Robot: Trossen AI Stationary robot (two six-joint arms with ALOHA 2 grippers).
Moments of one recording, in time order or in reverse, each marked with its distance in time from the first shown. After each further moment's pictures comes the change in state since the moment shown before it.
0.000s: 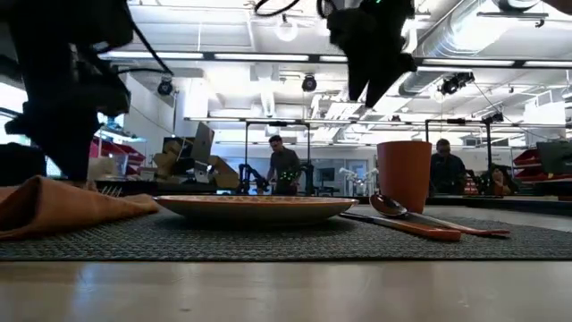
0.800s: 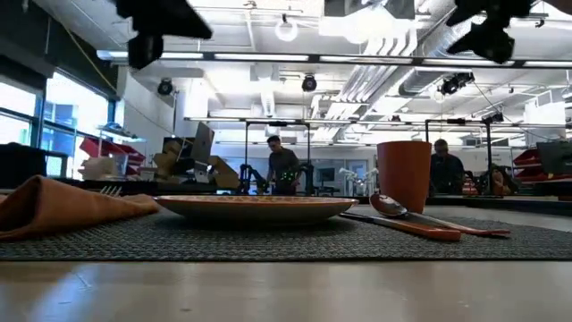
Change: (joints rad) left arm -0.014 -0.094 0.146 0.704 -0.137 0.493; right arm 0.050 -1.030 -0.751 0.455 -0.173 -0.013
